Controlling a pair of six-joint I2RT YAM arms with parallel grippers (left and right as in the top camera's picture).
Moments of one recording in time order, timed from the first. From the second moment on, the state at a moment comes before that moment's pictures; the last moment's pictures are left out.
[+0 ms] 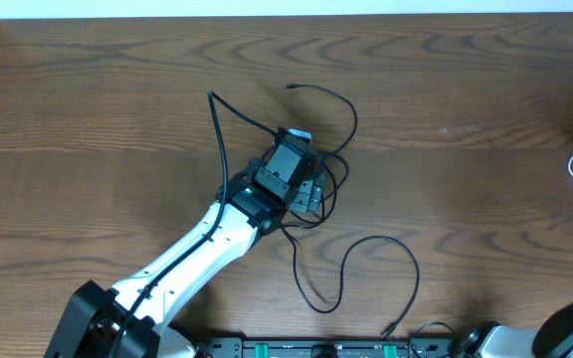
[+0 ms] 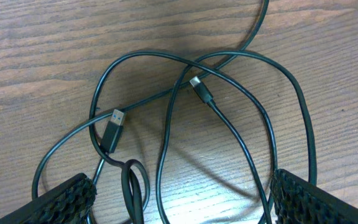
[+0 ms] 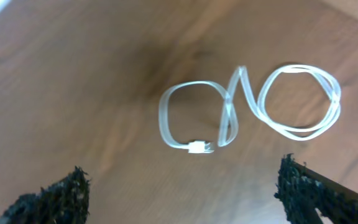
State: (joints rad) left arm -0.64 1.48 0.94 -0.46 -0.17 -0.33; right arm -0.65 1.52 1.20 -0.53 0.01 0.24
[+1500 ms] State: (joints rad) left arm -0.35 1.46 0.94 -0.44 -0.27 -0.39; right arm 0.37 1.45 1.13 -0.82 -0.37 0.01
